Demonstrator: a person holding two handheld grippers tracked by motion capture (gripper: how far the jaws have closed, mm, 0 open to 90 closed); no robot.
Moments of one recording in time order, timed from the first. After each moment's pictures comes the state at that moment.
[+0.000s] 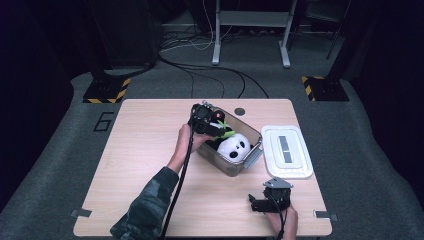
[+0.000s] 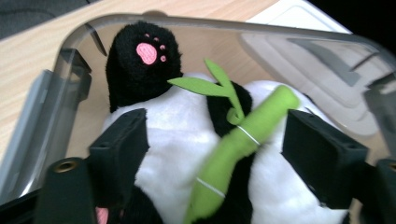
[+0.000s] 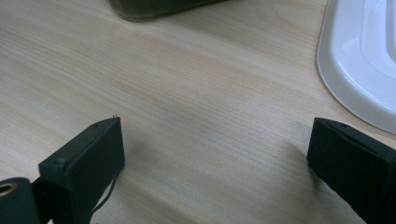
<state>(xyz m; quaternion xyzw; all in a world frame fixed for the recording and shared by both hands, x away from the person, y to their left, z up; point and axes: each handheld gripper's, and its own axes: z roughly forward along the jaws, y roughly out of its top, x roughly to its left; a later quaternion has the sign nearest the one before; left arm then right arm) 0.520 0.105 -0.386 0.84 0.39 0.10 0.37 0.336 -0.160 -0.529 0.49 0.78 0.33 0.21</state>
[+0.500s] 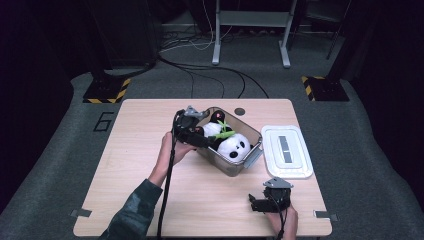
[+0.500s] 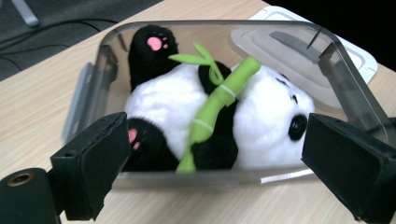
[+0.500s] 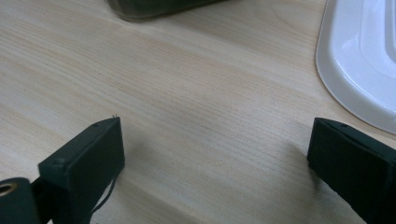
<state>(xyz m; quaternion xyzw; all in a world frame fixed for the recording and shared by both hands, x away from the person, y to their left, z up) 0.464 0.148 -0.365 0.83 0.35 0.15 0.40 0.336 -0.160 -0.529 0.49 0.78 0.33 0.21</state>
